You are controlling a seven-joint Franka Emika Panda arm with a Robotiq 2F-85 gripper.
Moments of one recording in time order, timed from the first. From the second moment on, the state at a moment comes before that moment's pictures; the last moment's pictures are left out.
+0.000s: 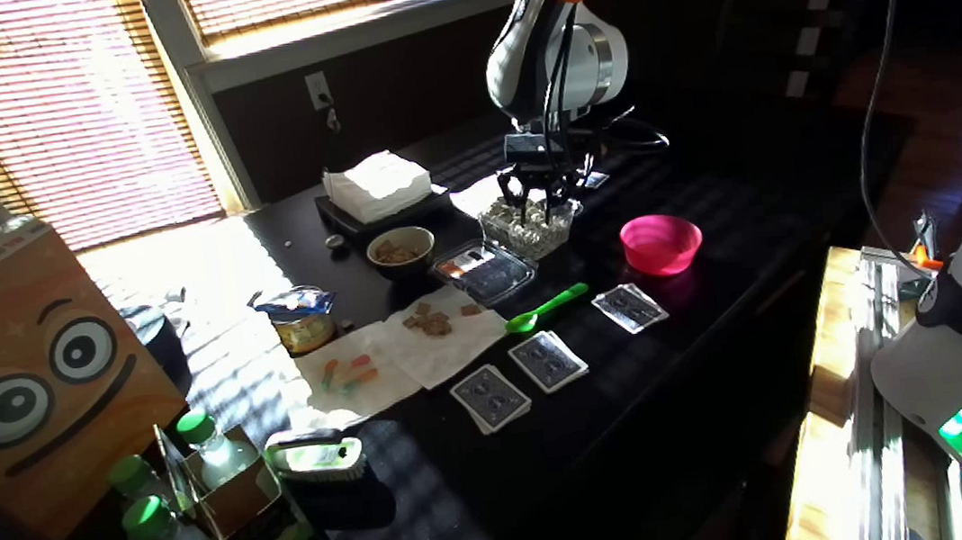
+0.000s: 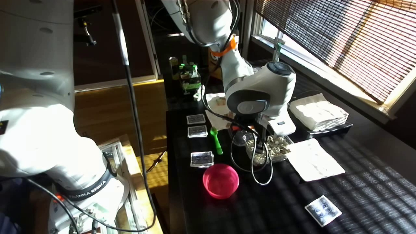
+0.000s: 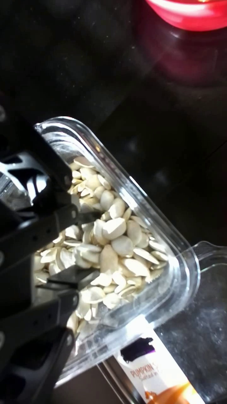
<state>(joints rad) -0.09 0.44 -0.15 -2.22 0.33 2.73 0.49</state>
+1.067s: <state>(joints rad) -0.09 0.43 -0.15 -2.22 0.33 2.73 0.49</state>
